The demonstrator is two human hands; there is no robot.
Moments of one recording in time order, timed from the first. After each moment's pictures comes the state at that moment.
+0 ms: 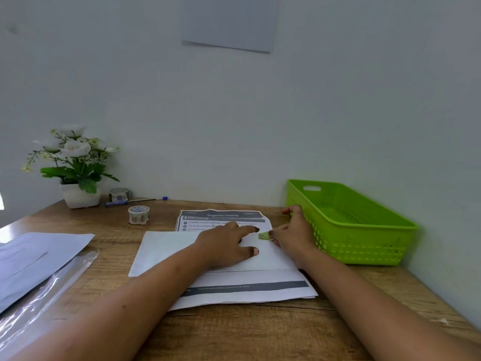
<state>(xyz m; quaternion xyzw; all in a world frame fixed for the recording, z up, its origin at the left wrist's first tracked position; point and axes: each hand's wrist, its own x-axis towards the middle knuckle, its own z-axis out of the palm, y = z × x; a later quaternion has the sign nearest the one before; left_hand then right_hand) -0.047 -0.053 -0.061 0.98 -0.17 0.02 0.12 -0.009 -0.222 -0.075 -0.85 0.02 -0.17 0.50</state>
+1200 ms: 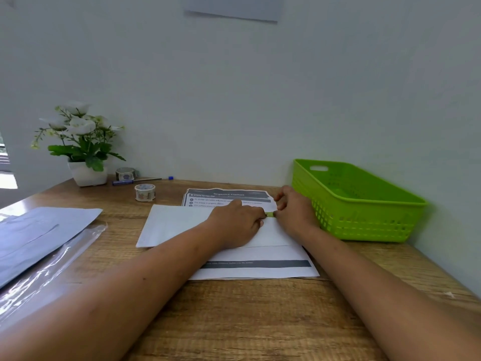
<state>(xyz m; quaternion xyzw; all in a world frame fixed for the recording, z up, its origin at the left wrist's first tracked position) -0.045 -0.064 -0.073 0.98 -0.19 0.07 0.05 -0.010 -0.220 -0.076 -0.91 -0.06 -0.21 0.35</state>
